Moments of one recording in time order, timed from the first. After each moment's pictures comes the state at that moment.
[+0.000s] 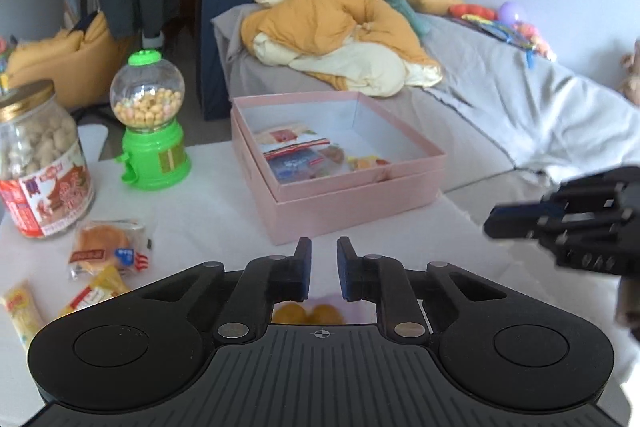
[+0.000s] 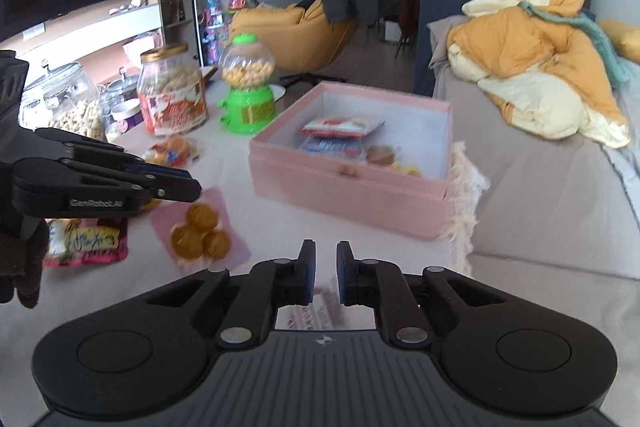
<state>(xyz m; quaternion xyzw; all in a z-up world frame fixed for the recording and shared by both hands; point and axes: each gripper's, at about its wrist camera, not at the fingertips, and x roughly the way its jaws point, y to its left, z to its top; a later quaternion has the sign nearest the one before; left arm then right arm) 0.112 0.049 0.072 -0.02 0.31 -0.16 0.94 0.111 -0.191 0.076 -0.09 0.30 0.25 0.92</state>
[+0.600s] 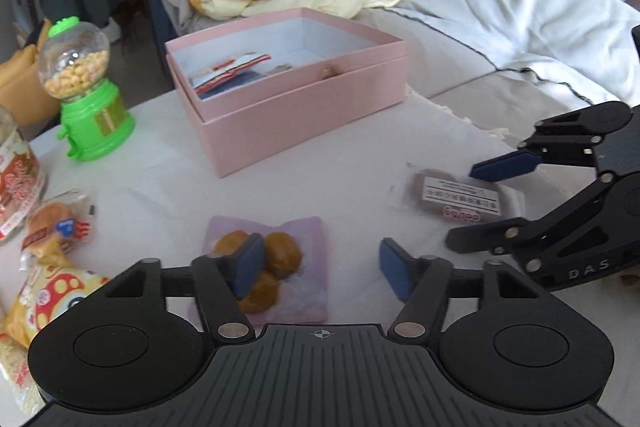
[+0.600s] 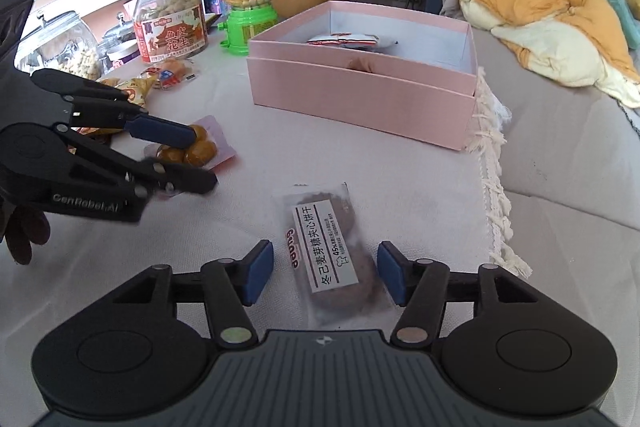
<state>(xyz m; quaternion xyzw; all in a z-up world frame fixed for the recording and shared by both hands) 0.110 0.006 0.017 0.10 0.36 -0.20 0.90 0.104 -0.186 0.006 -0.10 0.36 0.26 0.89</state>
